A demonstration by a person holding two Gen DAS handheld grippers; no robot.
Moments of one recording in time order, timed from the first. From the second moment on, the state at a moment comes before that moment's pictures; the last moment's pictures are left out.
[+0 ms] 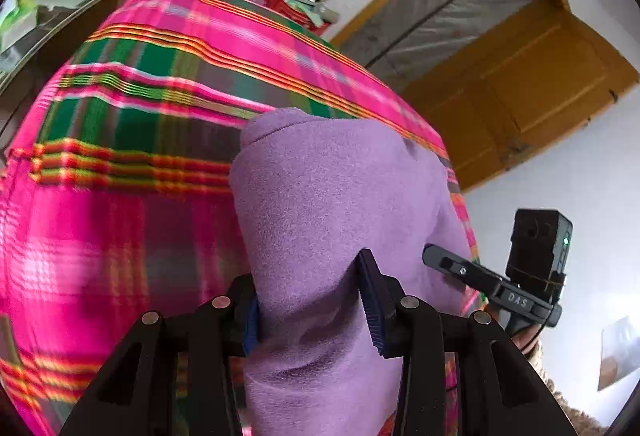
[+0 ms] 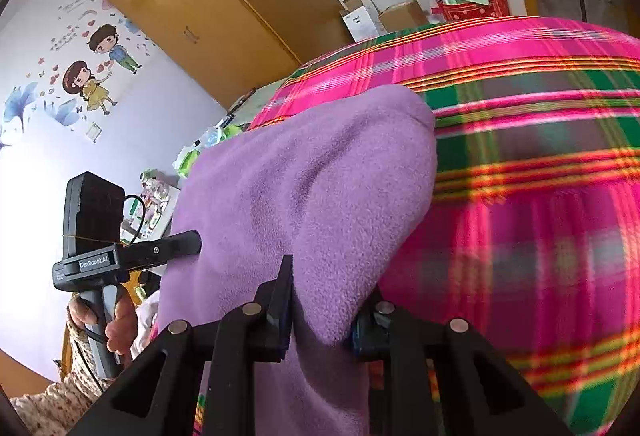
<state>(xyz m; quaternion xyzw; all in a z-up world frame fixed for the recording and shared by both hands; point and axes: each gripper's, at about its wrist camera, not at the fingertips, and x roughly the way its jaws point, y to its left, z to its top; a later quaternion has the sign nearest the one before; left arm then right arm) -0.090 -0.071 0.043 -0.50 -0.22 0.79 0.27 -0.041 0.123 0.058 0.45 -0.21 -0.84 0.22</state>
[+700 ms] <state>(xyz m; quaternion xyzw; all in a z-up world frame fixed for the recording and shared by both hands) -0.136 -0.109 0.015 -0.50 -0.22 0.80 0.23 -0.099 0.083 0.032 0.44 -0.17 -0.86 0.19</state>
